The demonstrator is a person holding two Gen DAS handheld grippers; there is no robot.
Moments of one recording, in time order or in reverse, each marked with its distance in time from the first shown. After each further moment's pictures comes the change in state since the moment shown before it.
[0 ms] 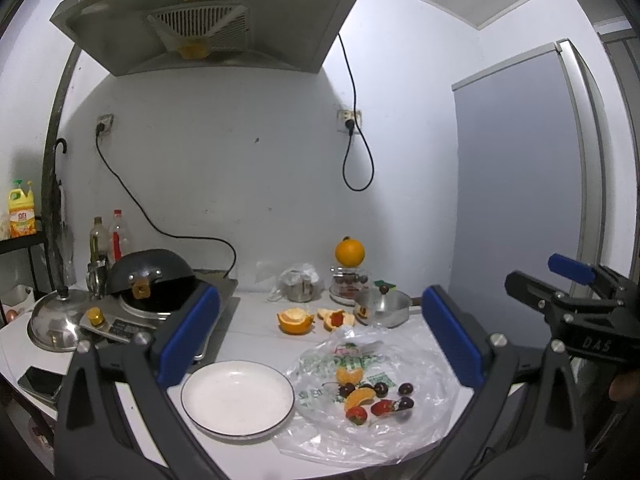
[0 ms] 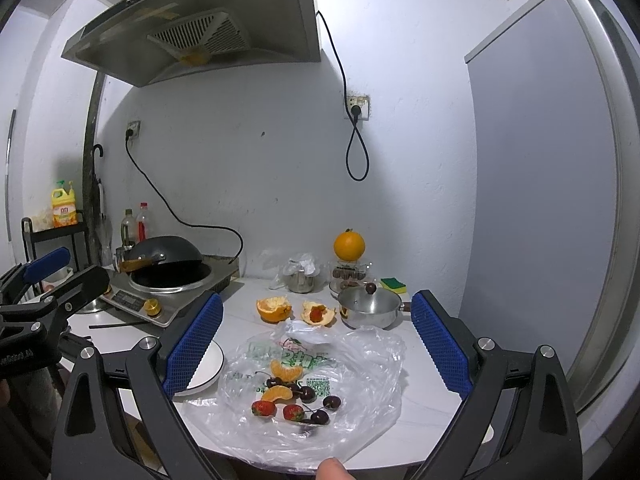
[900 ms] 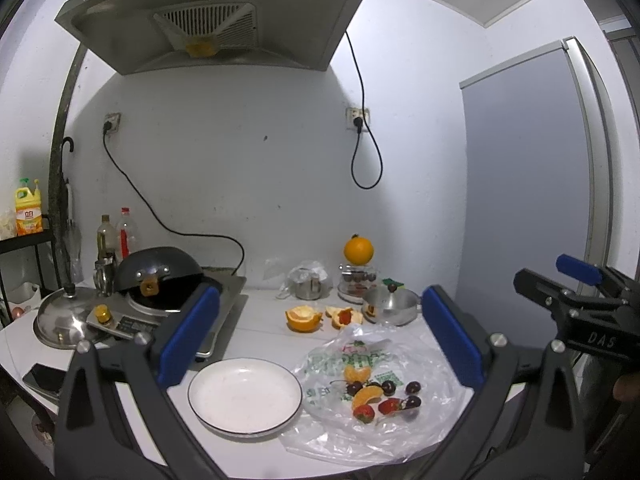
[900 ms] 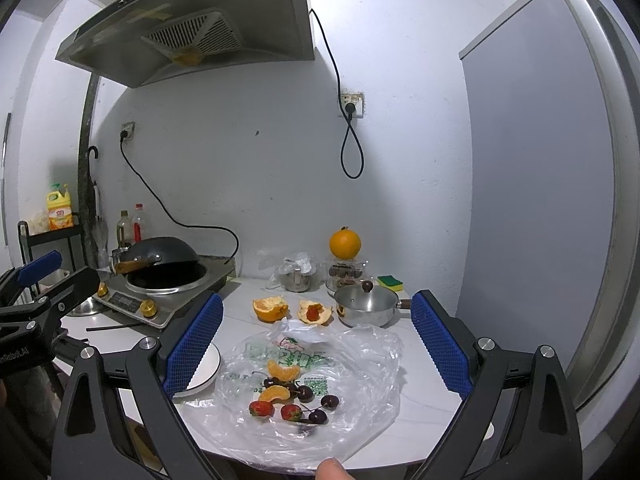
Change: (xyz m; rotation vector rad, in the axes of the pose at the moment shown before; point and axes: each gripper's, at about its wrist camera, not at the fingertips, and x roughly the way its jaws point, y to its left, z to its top) left arm 0.001 0.003 0.002 -0.001 0.011 0.028; right arm 0.002 -0.002 0.000 0.019 0.008 -0.014
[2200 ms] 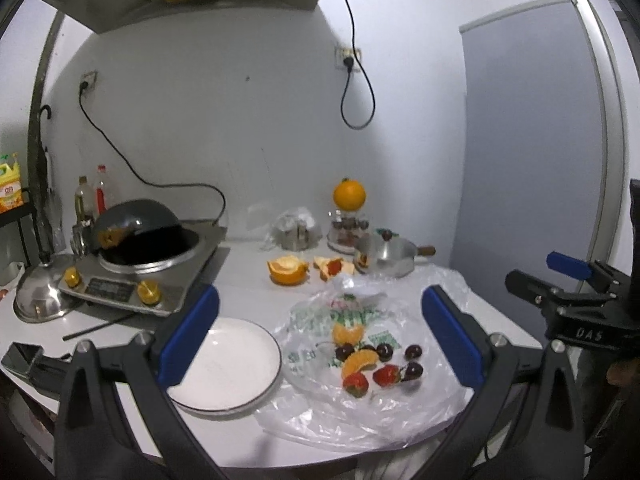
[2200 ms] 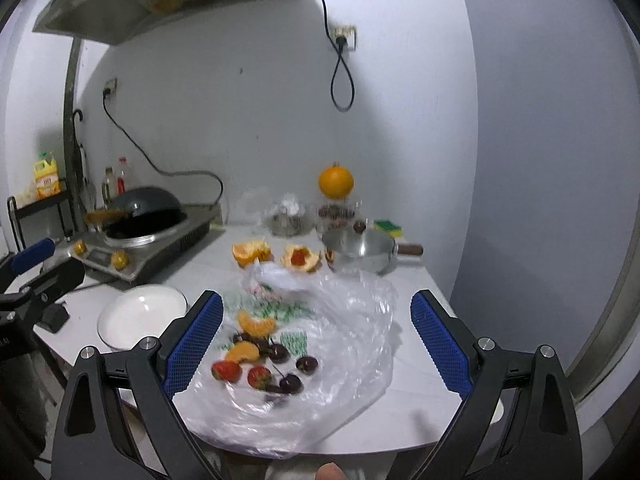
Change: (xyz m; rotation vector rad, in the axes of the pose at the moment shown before) left arm 0.076 -0.020 -0.047 0.010 0.191 -0.031; right arm 0.070 -0.041 -0.052 0.010 0.200 0.010
